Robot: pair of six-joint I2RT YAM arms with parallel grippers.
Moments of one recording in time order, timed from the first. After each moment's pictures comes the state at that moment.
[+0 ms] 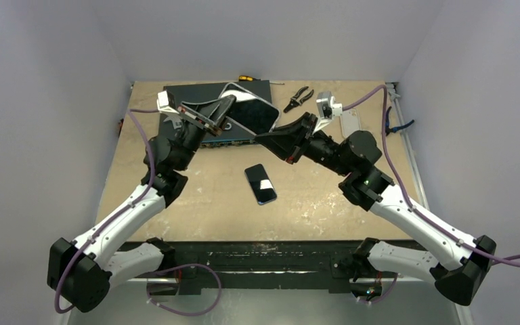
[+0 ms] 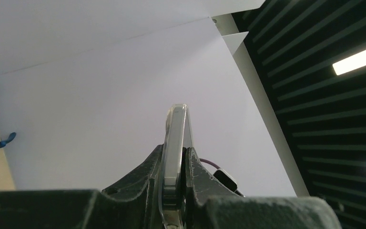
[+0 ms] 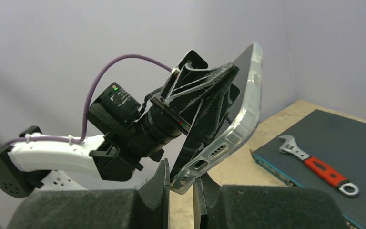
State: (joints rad) left arm -0.53 1.04 0.78 0.67 0.05 -1.49; right arm 0.80 1.04 1.01 0.33 -0.34 0.52
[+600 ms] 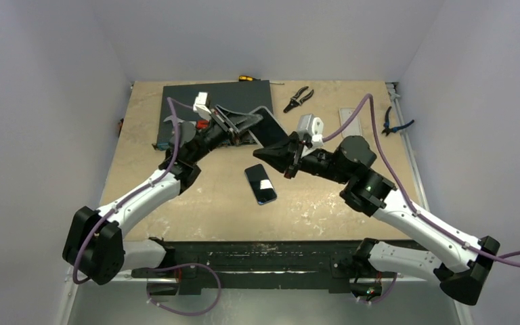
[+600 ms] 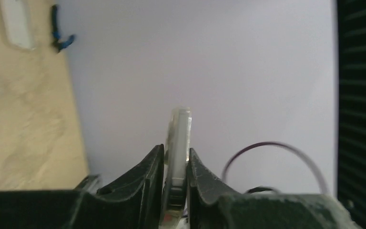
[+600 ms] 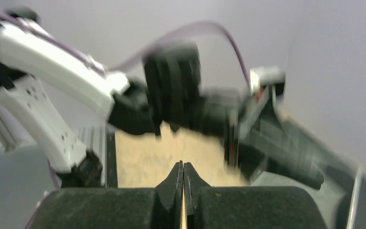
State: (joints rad) left arm -0.52 1.26 0.82 0.64 0.34 -1.64; right arm 0.86 0.99 1.02 0.11 -0.39 0.06
